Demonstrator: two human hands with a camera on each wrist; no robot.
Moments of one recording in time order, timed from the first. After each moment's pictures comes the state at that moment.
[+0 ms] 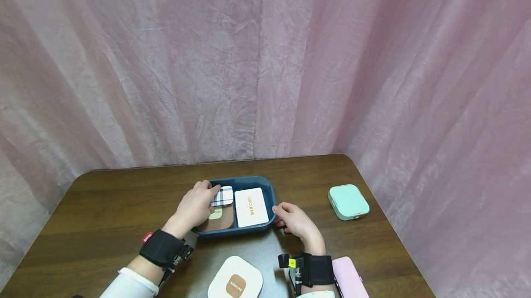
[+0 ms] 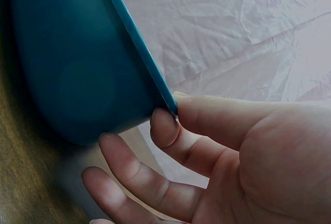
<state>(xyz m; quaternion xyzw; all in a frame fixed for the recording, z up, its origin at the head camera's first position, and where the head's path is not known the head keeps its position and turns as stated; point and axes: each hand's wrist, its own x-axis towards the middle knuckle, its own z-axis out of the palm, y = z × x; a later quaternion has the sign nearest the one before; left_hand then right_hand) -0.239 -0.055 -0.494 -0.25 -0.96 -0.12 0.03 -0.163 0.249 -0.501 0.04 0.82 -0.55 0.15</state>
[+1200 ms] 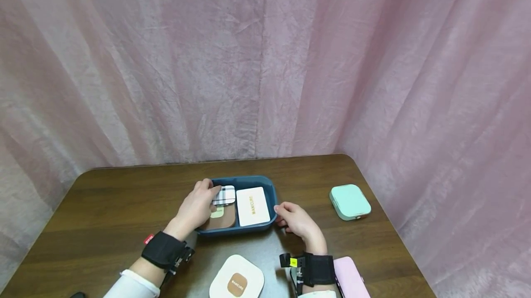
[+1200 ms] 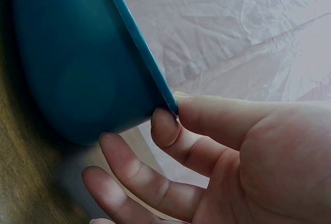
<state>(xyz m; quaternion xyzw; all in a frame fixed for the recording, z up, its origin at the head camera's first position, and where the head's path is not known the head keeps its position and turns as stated) -0.235 -0.058 -0.504 -0.23 -0.96 -0.16 0.06 -0.164 0.250 -0.503 0.04 0.82 -0.55 0.15</state>
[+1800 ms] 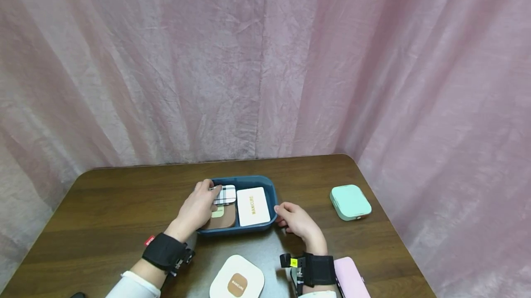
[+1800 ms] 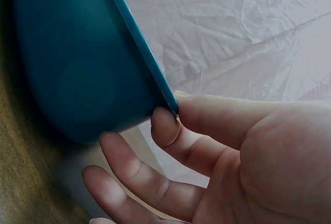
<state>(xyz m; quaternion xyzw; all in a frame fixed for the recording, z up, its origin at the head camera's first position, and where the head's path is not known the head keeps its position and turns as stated) -0.231 -0.058 -0.507 -0.24 -0.96 -0.15 0.06 -0.165 0.249 -0.504 0.04 0.82 -0.55 0.15</state>
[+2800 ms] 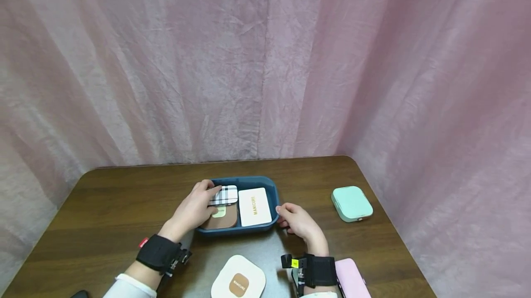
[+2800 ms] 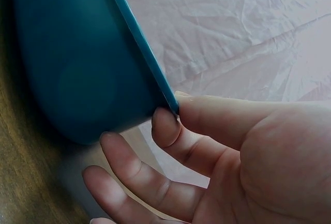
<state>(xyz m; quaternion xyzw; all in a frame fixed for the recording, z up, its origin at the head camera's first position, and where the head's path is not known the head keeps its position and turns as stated) -0.233 -0.071 -0.505 -0.23 -0.94 -0.23 0.03 -0.165 0.249 -0.505 0.04 0.82 -0.55 0.15</state>
